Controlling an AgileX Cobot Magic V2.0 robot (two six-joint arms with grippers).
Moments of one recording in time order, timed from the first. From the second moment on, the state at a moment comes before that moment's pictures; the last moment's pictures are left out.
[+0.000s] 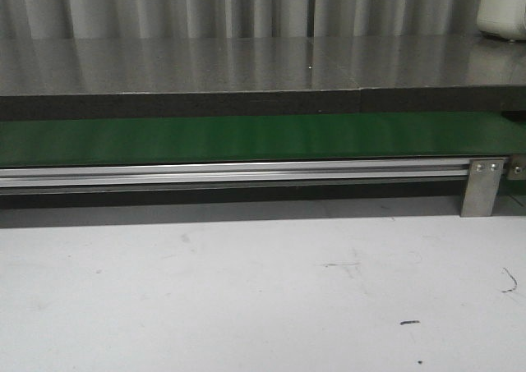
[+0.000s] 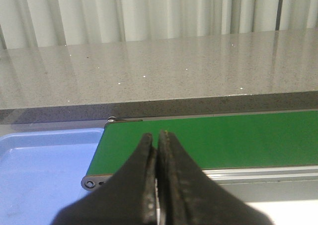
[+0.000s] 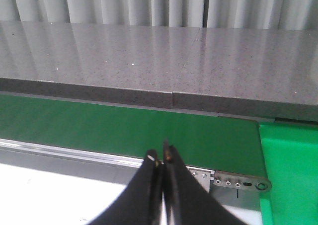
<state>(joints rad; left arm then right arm) 0.07 0.10 -0.25 -0.08 0.28 0.16 0.23 0.23 -0.37 0.10 0.27 -0.03</state>
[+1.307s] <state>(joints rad) -0.07 0.00 0.01 -0.06 0.16 0.05 0.23 0.23 -0.37 0.10 0.27 -0.03</state>
